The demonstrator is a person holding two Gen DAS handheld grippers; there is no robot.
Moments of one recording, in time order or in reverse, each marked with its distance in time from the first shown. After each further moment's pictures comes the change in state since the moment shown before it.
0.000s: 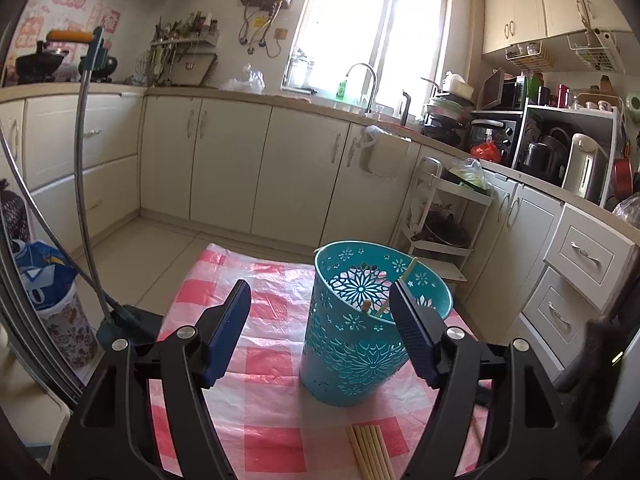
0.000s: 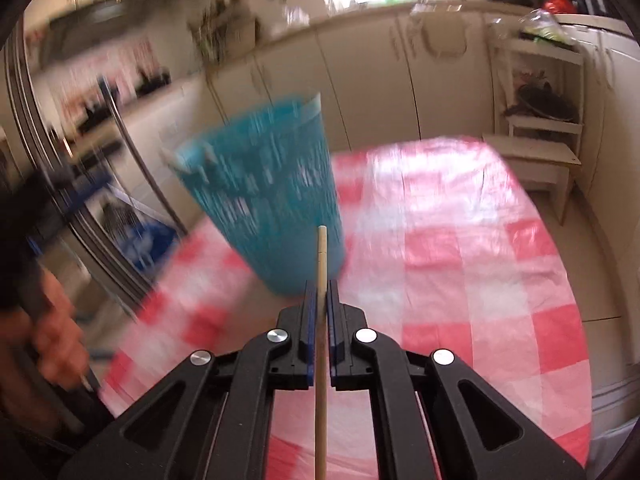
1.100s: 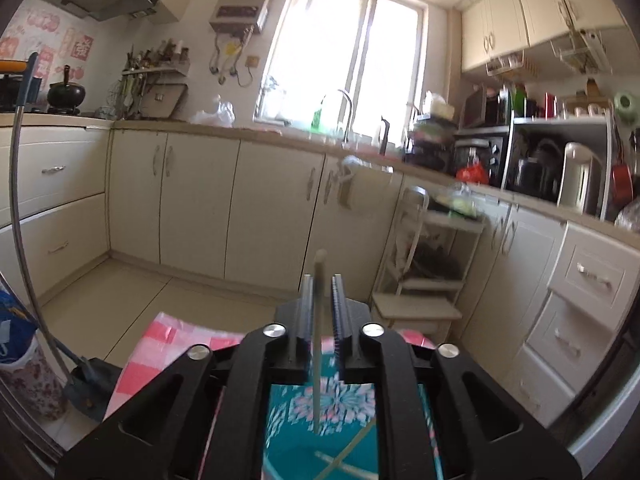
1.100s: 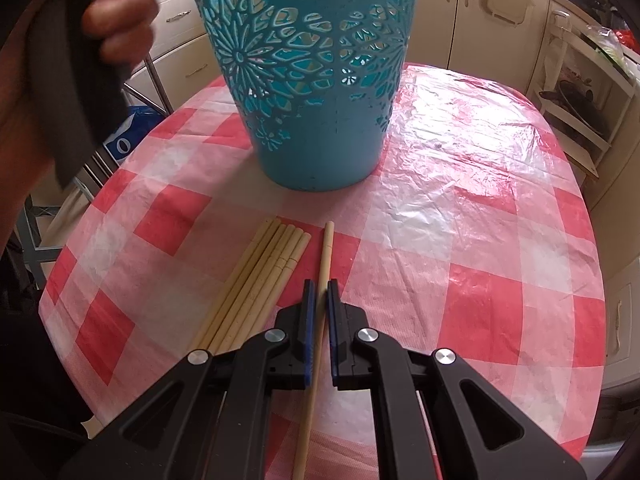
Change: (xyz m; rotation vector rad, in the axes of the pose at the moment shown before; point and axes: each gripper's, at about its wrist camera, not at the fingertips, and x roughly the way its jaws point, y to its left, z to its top) left arm 0.112 -0.037 0.049 0.051 -0.079 -0.072; right arm 0.079 0.030 -0.043 -0.264 0.397 -0.135
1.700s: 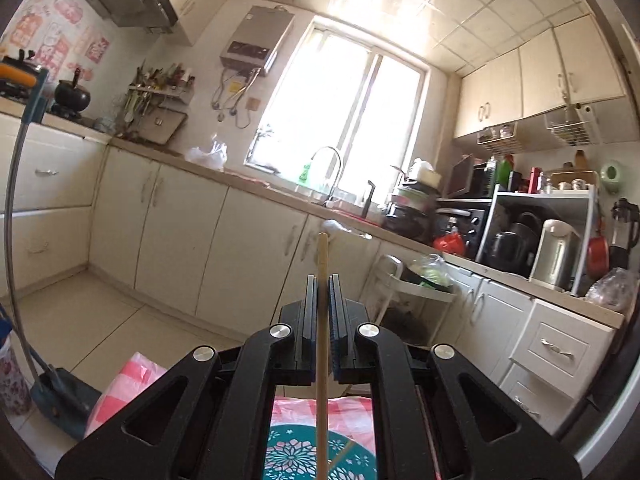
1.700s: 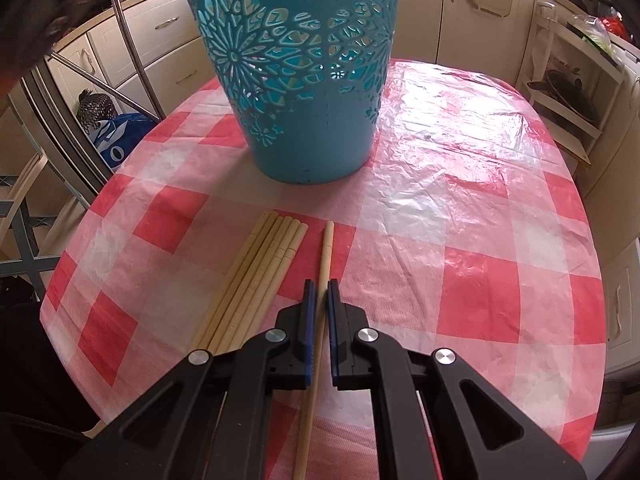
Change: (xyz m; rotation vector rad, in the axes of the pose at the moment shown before) left arm -0.035 0.000 0.062 -0.151 -0.204 -0.083; right arm -0.004 -0.001 -0.007 0.040 -0.007 -0.020
